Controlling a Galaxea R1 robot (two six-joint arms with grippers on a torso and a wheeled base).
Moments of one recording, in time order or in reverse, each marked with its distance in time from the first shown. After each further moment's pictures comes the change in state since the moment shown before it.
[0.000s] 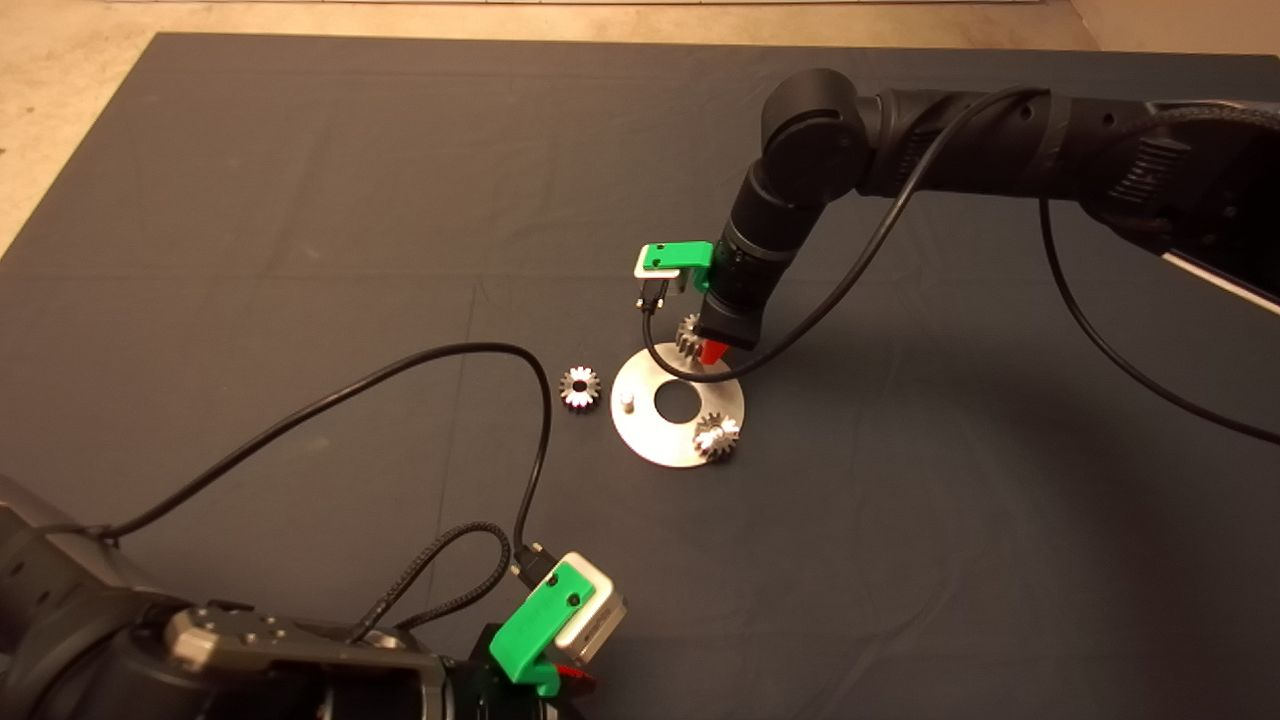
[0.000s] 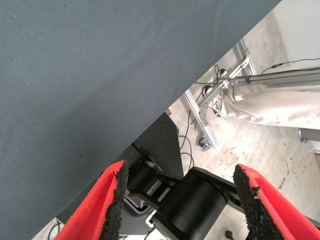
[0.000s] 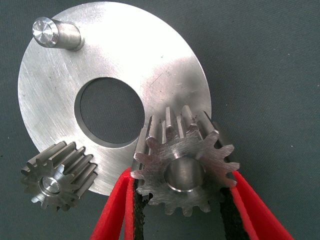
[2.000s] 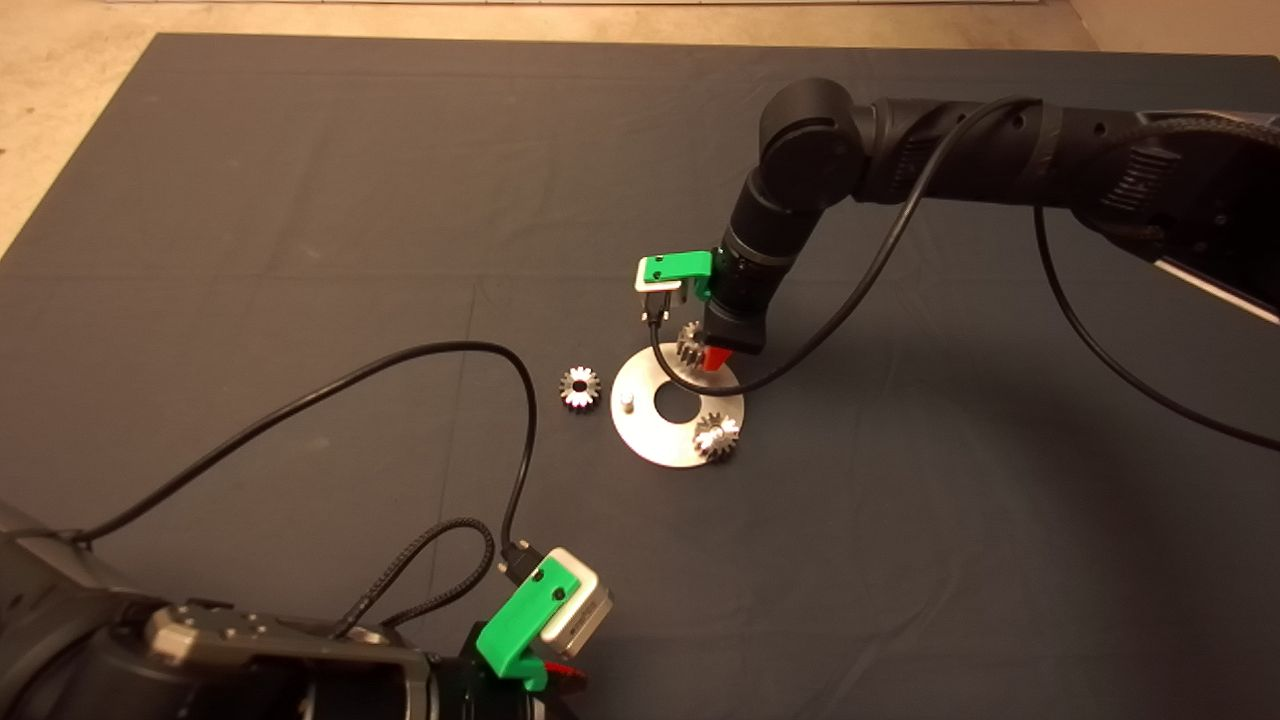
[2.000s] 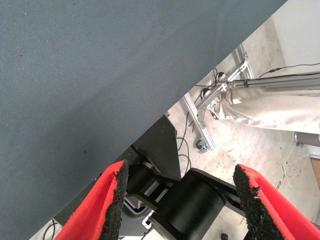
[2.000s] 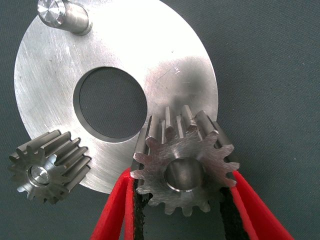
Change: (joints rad) left arm 0.000 -0.036 0.000 0.000 -0.035 0.000; right arm -0.011 0.003 -0.022 -0.009 -0.014 -0.124
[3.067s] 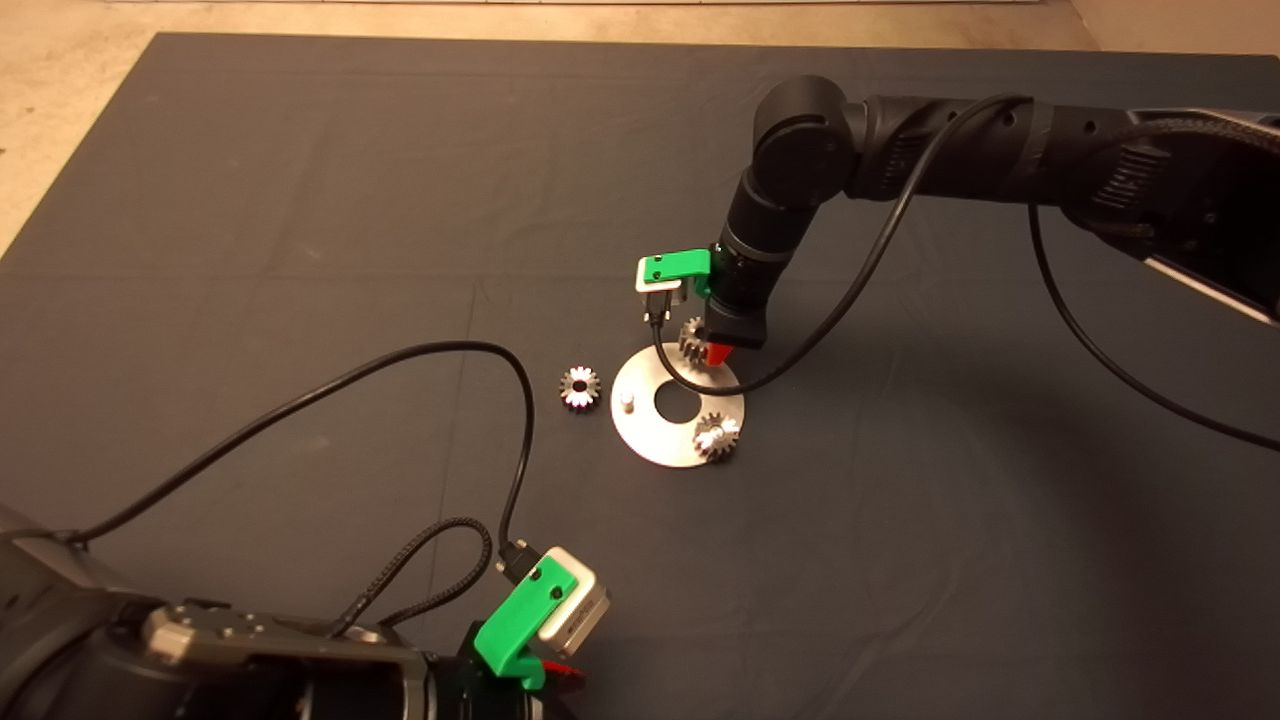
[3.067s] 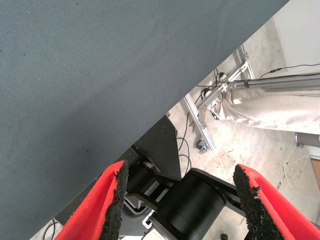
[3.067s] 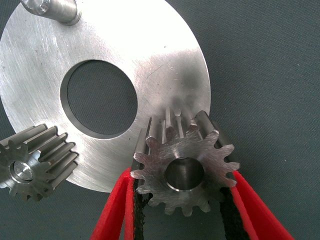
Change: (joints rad) left arm 0.000 -0.006 0.000 0.000 -0.001 0.000; right arm 0.000 0.016 -0.026 -0.006 -0.021 -0.048
